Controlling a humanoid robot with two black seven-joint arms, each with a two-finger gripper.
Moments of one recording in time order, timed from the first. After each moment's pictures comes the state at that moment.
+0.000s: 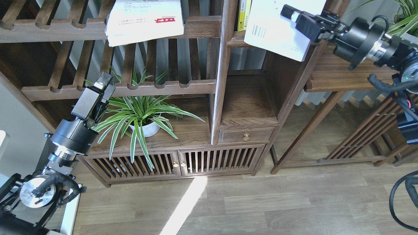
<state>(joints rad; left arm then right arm) -0.10 0.27 -1.21 -1.48 -0.07 -0.49 -0.01 0.68 -0.57 1.33 1.26 -0.20 0.55 -0.48</state>
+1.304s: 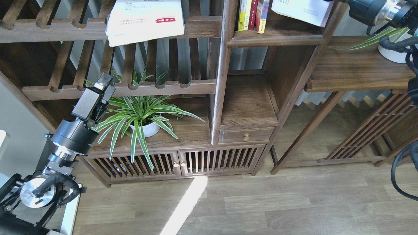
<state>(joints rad) -0.10 0.27 -1.21 -1.47 -0.07 -0.49 0.00 0.93 -0.57 1.24 1.05 -0.37 0.40 -0.48</state>
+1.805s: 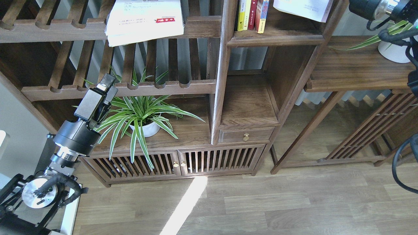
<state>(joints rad) -0.10 0.27 -1.20 -1.47 -0.07 -0.49 0.00 1.00 -0.57 1.18 0.95 -0.37 0.41 -0.47</state>
